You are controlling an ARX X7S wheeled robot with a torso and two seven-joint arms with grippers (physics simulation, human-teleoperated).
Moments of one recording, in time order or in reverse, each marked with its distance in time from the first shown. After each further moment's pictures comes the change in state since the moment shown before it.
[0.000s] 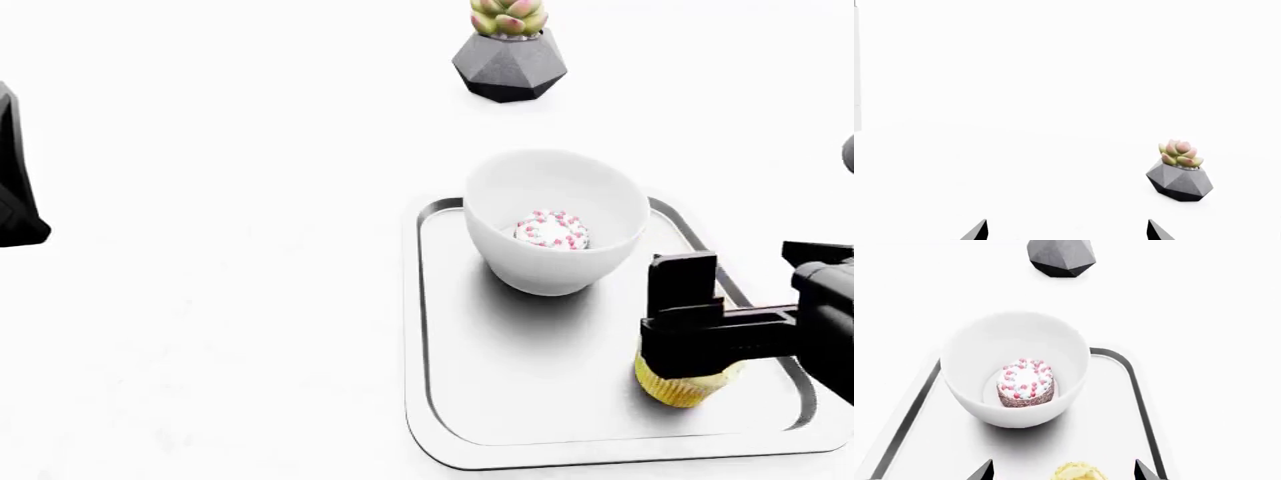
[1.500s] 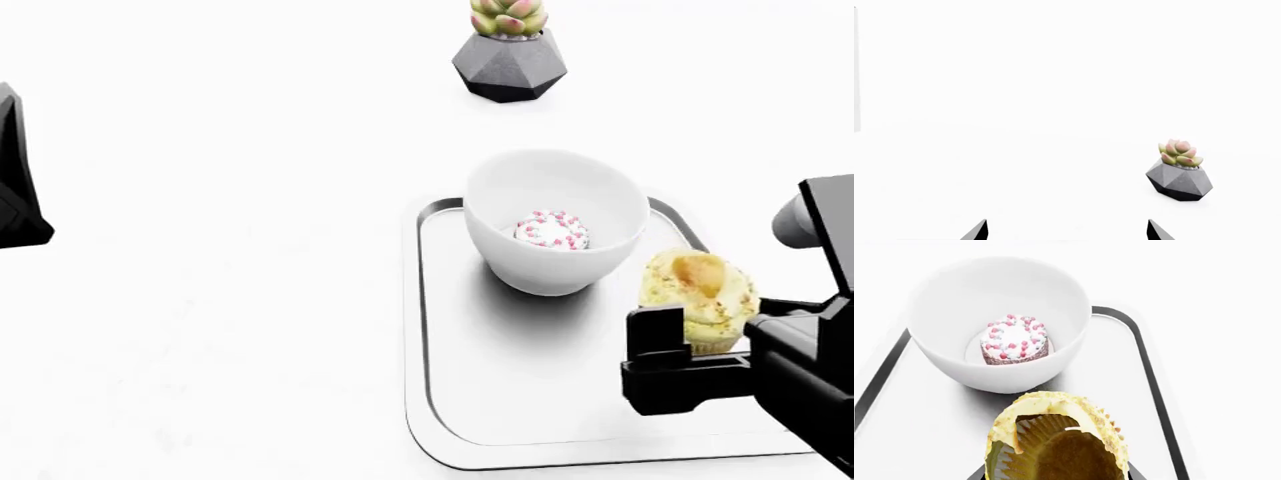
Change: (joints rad) left arm 0.000 0.003 0.005 0.001 0.009 -0.001 0.005; right arm -0.345 -0.008 0.165 -0.006 -0.105 0.047 -0.005
